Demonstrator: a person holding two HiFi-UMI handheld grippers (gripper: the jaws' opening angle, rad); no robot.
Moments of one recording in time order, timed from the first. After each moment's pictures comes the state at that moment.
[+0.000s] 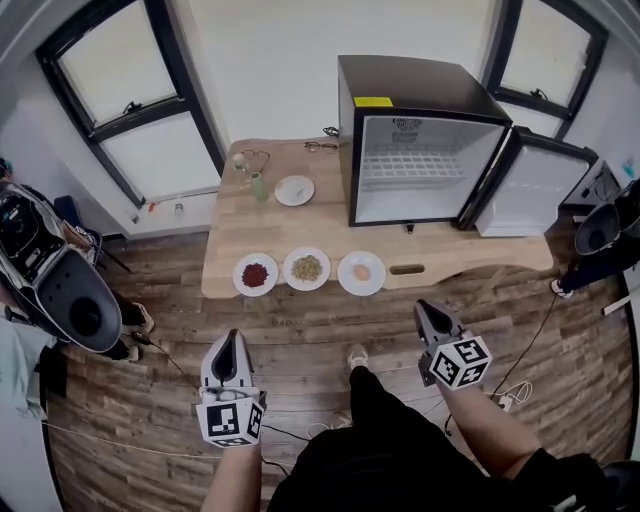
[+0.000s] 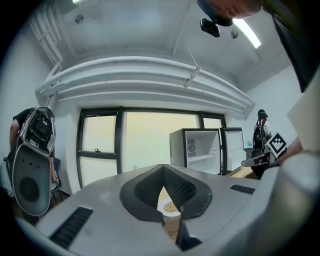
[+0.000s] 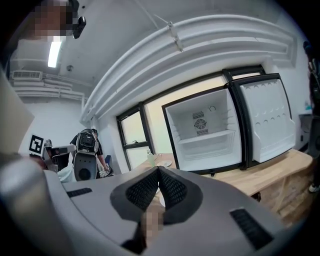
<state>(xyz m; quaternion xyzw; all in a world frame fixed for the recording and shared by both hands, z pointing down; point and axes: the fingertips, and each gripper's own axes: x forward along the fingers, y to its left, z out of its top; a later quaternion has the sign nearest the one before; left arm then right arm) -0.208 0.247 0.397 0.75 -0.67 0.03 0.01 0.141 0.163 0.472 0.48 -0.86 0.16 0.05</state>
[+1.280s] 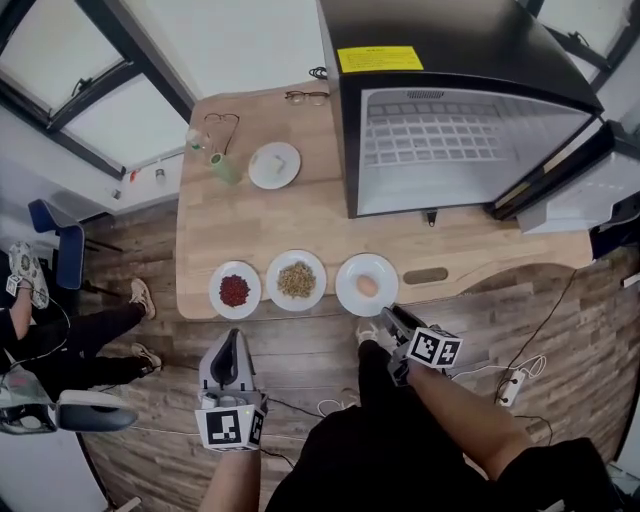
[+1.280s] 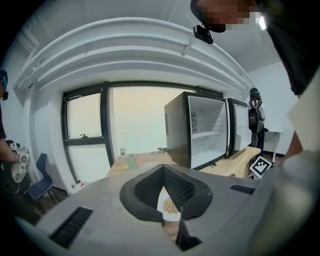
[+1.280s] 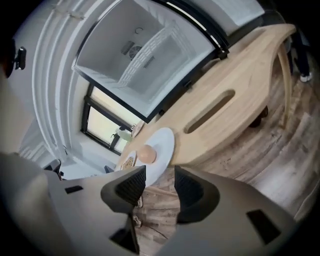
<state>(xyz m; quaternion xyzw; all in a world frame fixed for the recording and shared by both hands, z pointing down) -0.181 0.077 0.484 0.76 -0.63 0.13 0.07 0.106 0.048 0.726 0.44 -0.72 0.53 0.04</state>
